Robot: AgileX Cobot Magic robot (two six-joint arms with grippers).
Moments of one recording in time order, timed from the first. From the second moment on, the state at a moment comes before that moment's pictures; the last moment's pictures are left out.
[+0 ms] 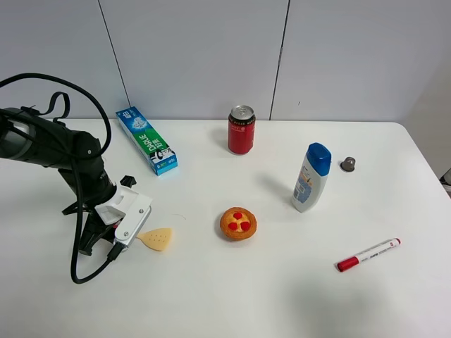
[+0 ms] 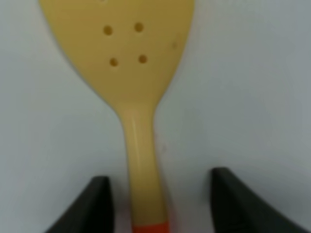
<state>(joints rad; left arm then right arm) -0.33 1.92 -0.88 -0.17 0.55 1.64 -0.07 0.00 -0.50 -0.02 1.06 -0.04</state>
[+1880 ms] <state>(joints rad) -0.33 2.15 -1.64 -0.22 0.32 1.64 -0.07 0.00 -0.50 -0.02 1.06 -0.04</state>
